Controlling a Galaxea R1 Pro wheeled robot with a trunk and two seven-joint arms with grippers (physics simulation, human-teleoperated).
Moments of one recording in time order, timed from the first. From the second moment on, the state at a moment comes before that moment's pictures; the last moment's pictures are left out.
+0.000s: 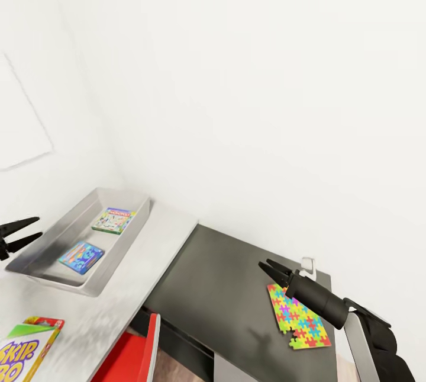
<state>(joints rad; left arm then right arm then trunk) -0.59 0.66 0.57 -0.85 0.40 1.01 -1.27 -0.20 0.01 -0.28 -1.49 -0.38 0.65 1.03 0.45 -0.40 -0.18</state>
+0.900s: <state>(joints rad) -0.37 0.65 0.58 -1.04 0.40 0.87 -1.52 -0.20 0.01 -0.28 -1.49 -0.38 0.63 1.03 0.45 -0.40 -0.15</state>
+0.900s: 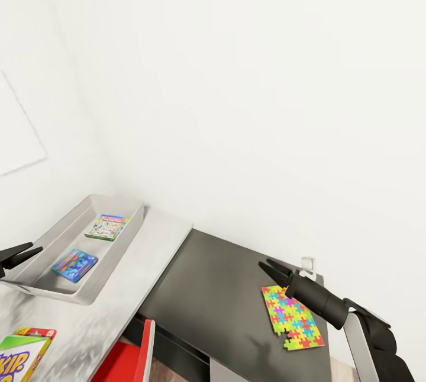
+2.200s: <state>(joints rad) -0.37 0.65 0.58 -1.05 0.40 0.87 -1.54 -0.19 0.01 -0.28 -1.48 -0.39 0.56 1.03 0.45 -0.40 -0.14</state>
